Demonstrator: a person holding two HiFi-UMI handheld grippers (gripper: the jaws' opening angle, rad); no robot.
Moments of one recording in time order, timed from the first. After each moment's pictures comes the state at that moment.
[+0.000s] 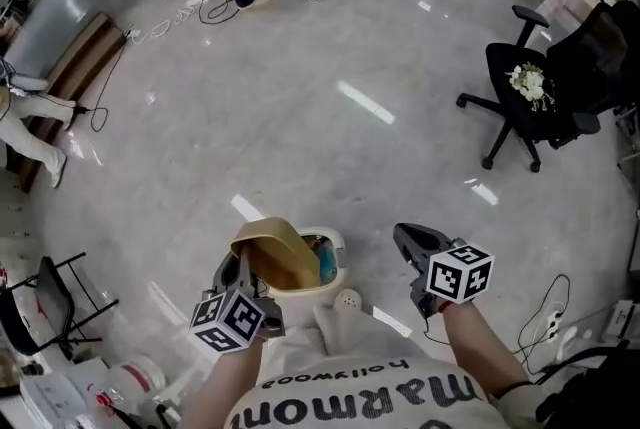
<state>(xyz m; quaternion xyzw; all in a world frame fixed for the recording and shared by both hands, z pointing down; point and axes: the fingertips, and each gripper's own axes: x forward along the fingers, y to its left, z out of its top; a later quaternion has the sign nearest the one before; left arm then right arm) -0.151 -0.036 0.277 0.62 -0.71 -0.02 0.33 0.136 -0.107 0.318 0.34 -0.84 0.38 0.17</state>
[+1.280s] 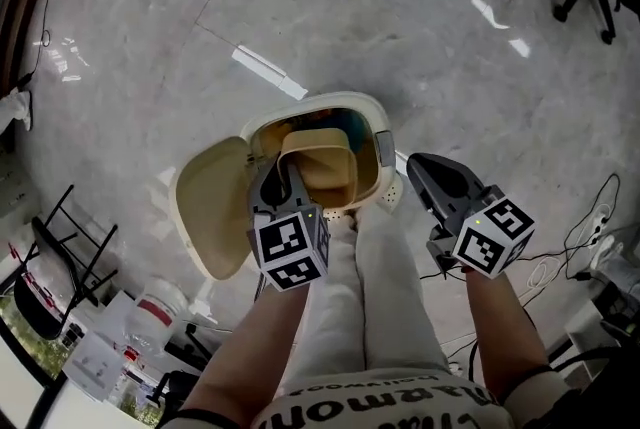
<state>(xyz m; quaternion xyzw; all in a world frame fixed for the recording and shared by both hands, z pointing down) -0.125 -0.024 0.605 0.62 -0.67 0.27 0.32 0.068 -0.044 0.570 0.31 -0.82 0.45 0.15</state>
